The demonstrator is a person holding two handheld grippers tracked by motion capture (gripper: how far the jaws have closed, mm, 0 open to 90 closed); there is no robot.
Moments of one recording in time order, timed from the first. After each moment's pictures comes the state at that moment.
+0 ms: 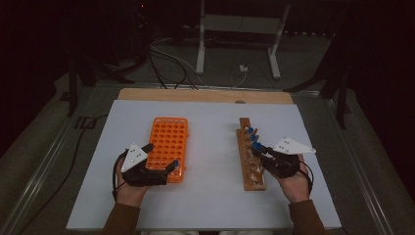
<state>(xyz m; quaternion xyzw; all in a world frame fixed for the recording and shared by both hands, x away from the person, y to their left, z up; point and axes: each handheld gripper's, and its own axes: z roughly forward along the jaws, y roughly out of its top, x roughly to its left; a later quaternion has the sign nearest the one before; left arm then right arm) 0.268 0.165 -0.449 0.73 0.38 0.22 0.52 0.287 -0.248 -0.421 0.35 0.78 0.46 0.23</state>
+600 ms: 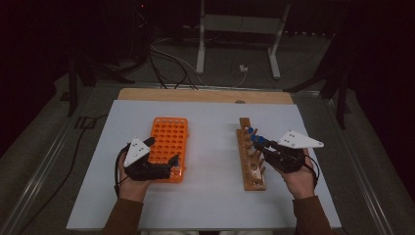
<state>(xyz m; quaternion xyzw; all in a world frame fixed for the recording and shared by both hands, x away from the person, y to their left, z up) 0.275 0.157 -0.434 0.72 0.38 0.24 0.53 0.287 -0.248 -0.392 0.34 0.78 0.48 0.24</state>
